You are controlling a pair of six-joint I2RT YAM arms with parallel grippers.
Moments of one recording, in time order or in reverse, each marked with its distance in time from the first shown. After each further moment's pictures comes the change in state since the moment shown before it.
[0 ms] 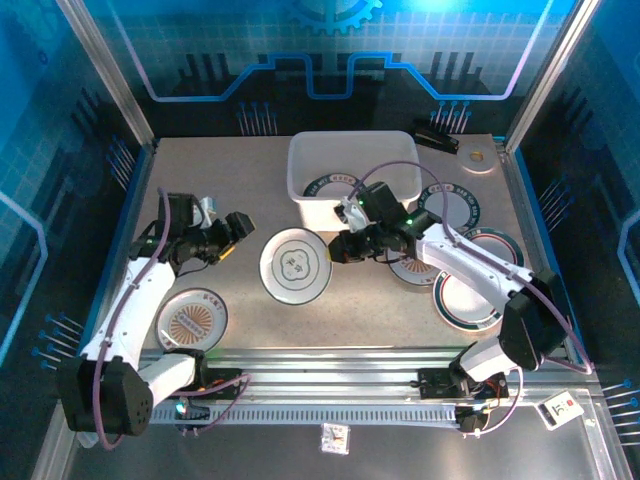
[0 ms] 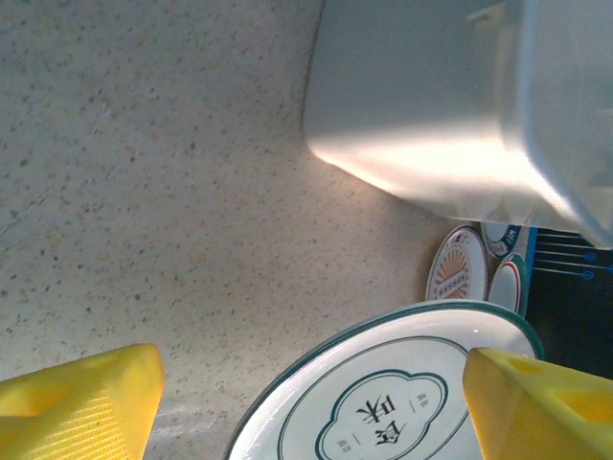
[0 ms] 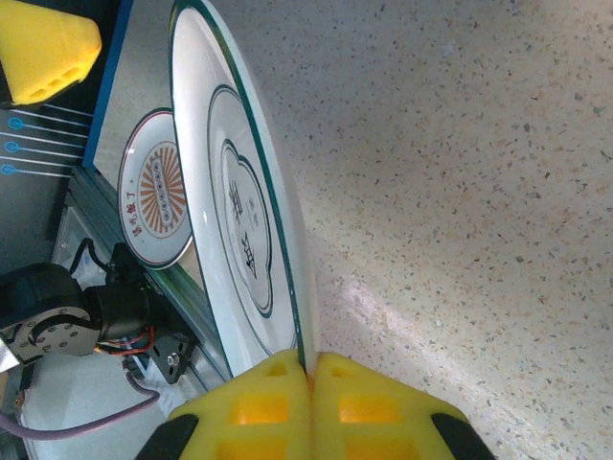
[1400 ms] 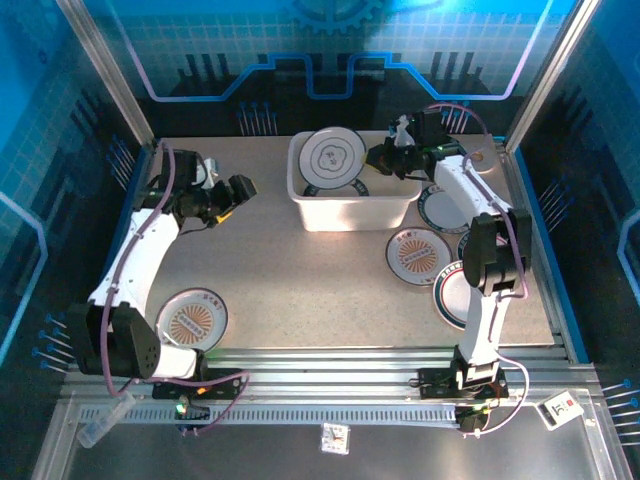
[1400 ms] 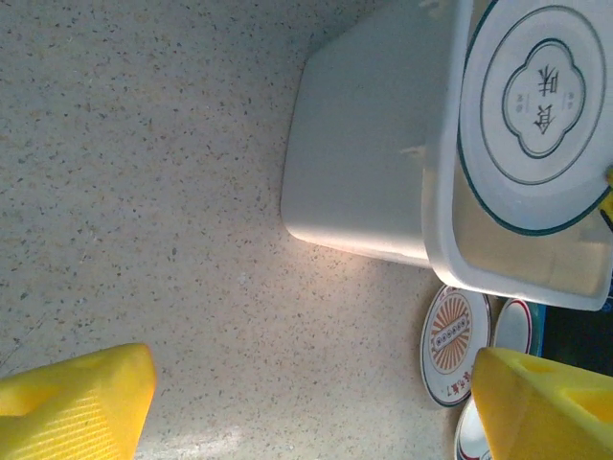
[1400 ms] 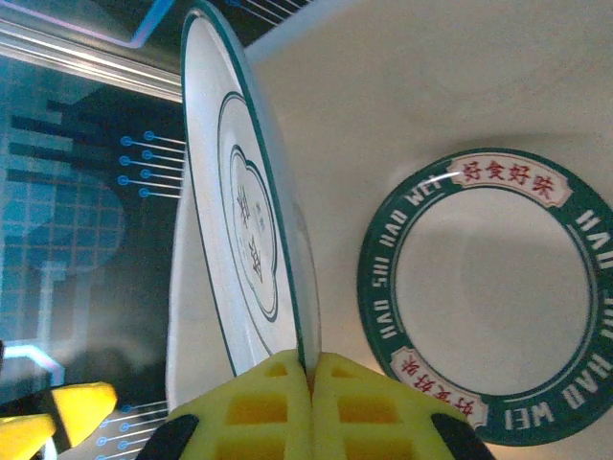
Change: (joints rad) left arm -0.002 0.294 0.351 -0.084 -0.061 0.076; right arm -0.469 0.526 0.560 0.125 -0.189 0.174
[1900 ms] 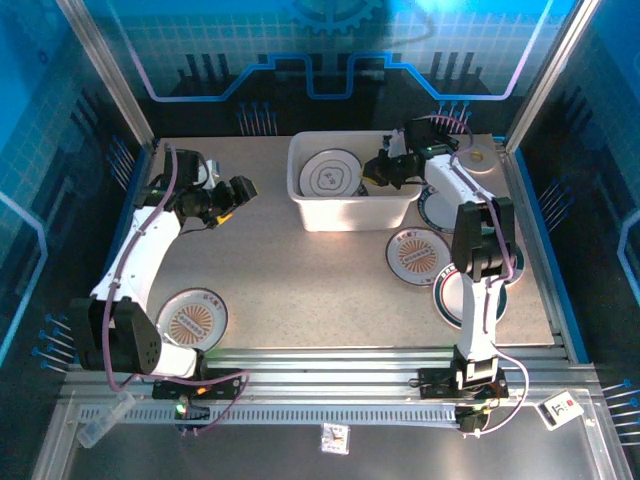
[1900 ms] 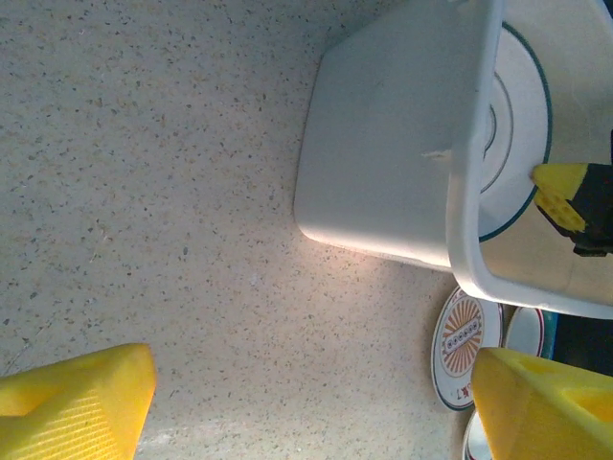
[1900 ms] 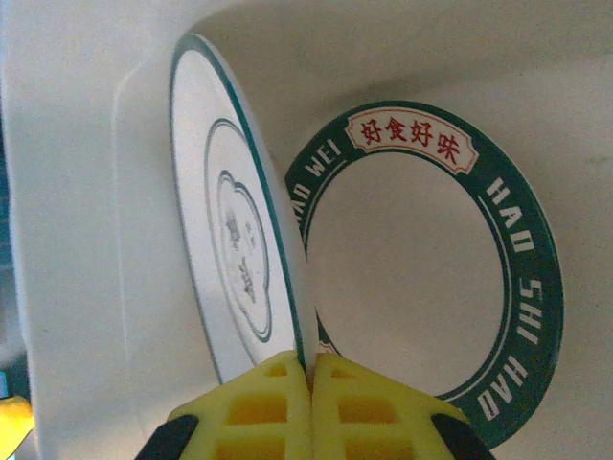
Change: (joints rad) left arm 0.000 0.015 -0.003 -0.007 -0.008 0.003; right arm 0.002 0.150 0.077 -0.094 0.002 -0.055
